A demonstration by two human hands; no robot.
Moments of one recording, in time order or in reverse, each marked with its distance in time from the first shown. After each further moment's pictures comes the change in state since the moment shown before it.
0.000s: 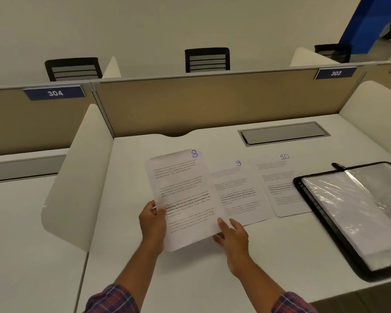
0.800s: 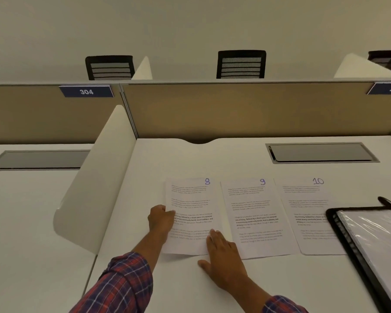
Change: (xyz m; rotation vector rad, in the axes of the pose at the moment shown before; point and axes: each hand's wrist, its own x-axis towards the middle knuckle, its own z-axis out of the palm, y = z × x) left_hand 0.085 0.005 0.014 0.474 0.113 -0.177; right_hand 0.051 0.007 0.035 -1.746 -0.520 -0.621
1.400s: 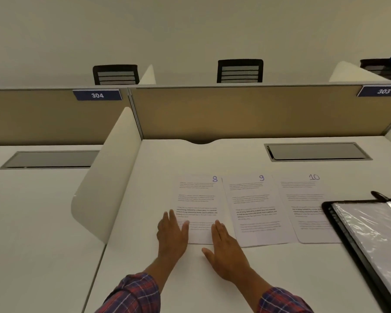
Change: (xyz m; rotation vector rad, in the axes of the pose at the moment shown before) left_hand -0.056 -0.075 0.014 0.521 -0.004 0.387; right_hand -0.024 -0.003 0.015 0.106 0.146 0.019
